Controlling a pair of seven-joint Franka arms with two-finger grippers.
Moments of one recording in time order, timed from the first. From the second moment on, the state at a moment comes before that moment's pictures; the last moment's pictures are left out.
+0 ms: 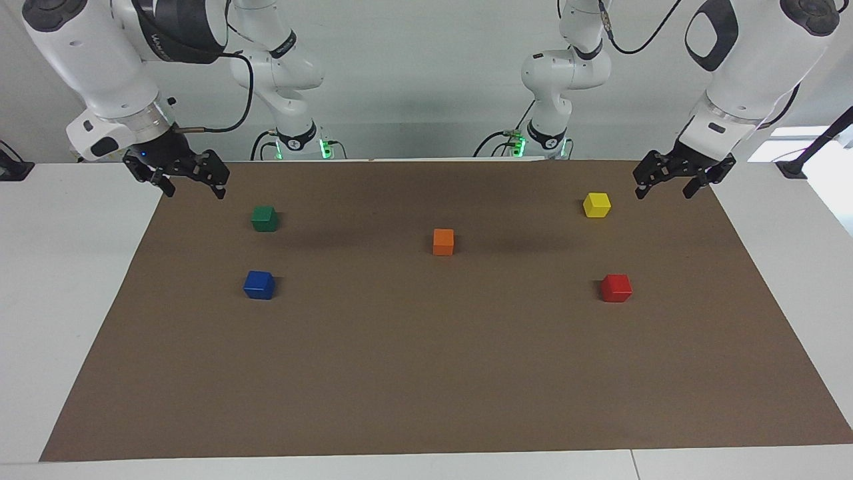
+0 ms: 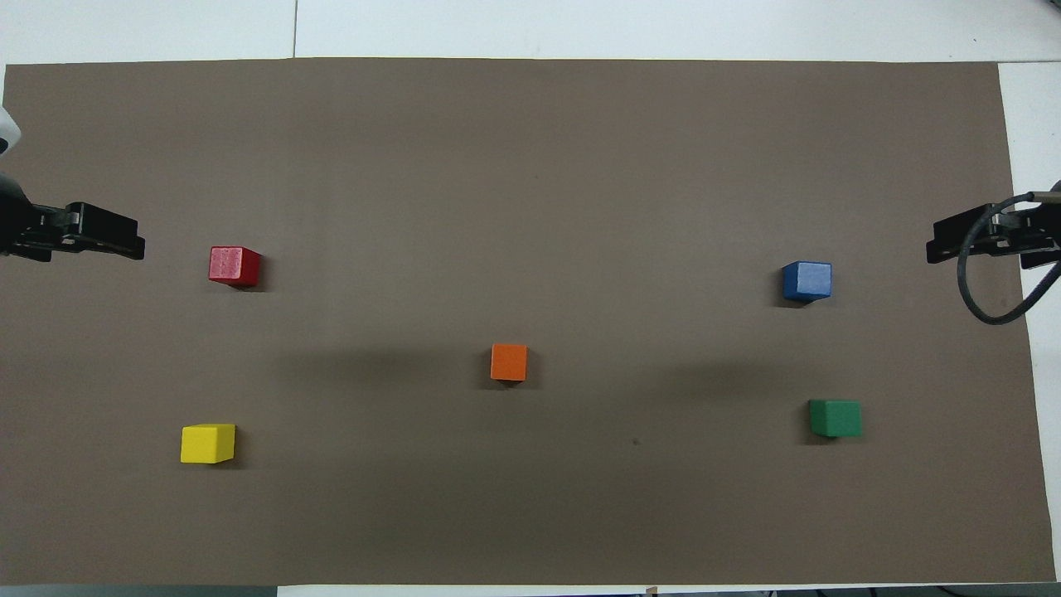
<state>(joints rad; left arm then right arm) 0.01 0.03 -0.05 -1.58 -0.01 1.59 0.02 -0.03 0.02 -0.02 -1.61 0.01 1.57 0.03</state>
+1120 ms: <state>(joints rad) 0.01 0.04 -0.05 -1.63 -0.01 1.68 0.02 -0.03 0.02 -0.02 -1.61 0.01 1.57 0.03</state>
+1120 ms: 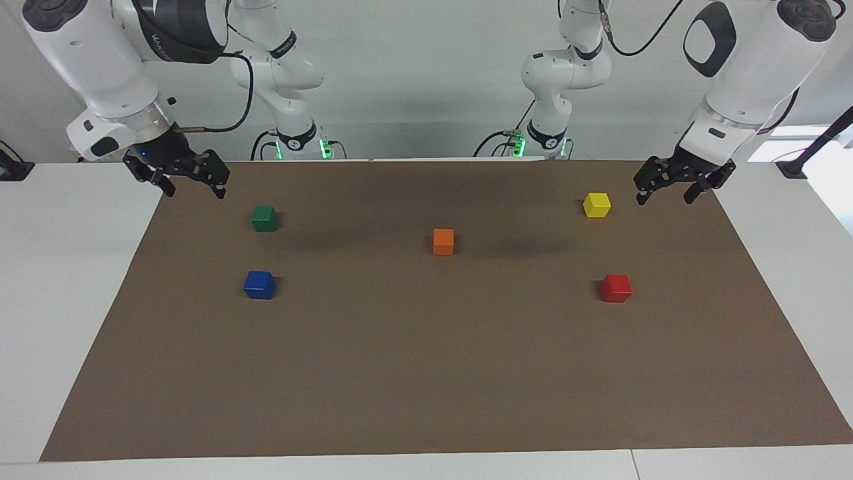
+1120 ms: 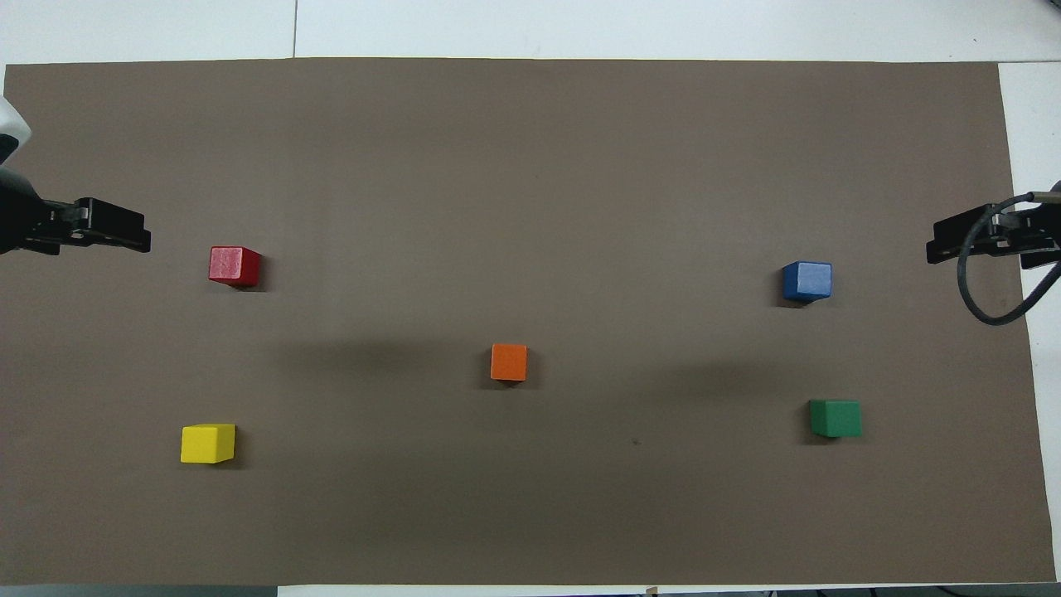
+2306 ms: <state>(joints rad) 0.06 0.22 -0.04 -1.95 0.01 2.23 0.06 -0.04 0.02 -0.02 -1.61 0.00 1.57 0.03</state>
